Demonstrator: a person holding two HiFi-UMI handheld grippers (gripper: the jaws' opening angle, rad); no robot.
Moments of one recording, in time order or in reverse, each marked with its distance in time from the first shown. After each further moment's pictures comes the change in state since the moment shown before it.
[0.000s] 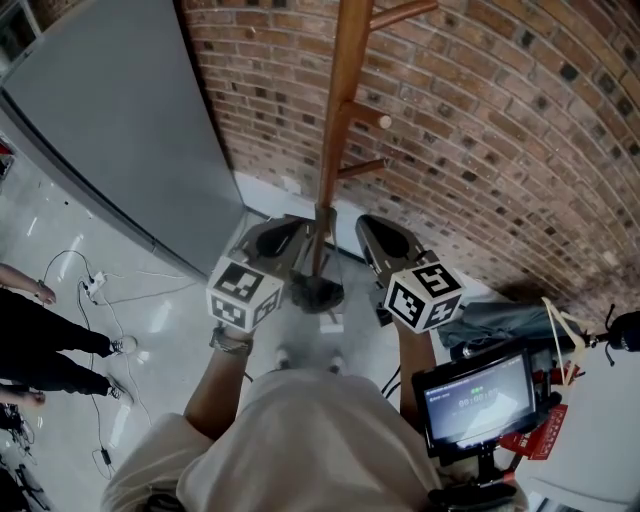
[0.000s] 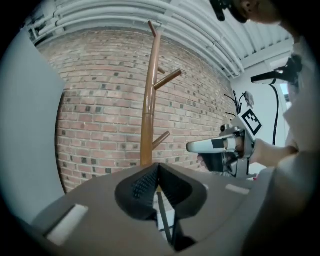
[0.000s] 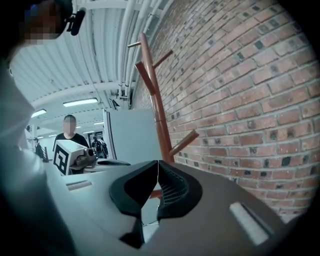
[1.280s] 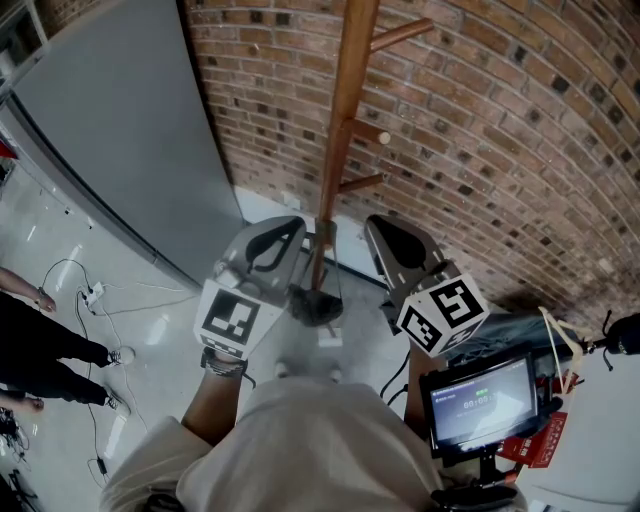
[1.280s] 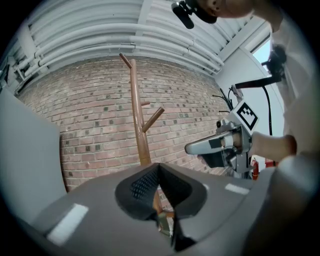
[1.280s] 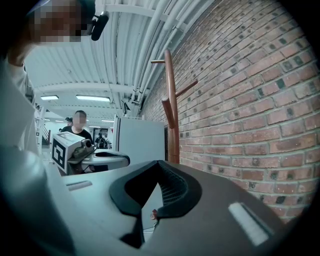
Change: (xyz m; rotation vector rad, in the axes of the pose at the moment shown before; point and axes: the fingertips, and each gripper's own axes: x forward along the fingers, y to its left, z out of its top) left arm -0.036 -0.019 0.093 0.261 -0.165 0.054; right arm -0.027 0.036 0.073 -0.197 -0.109 0.028
